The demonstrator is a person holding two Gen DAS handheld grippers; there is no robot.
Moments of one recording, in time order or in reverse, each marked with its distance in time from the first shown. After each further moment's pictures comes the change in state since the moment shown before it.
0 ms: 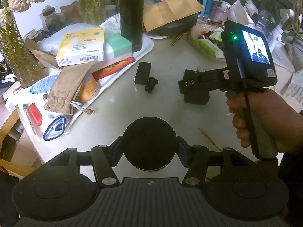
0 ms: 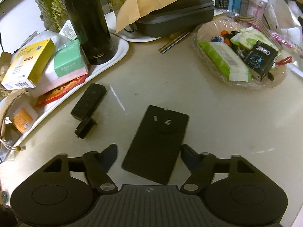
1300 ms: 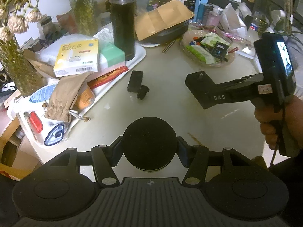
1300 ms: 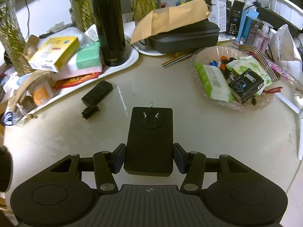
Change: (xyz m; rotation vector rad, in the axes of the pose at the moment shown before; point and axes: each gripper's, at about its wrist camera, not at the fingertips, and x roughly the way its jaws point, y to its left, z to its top) left arm -0.020 -0.015 0.005 0.027 -0.030 -0.010; right arm -0.063 -0.031 -0.018 -0.204 -0.068 0.057
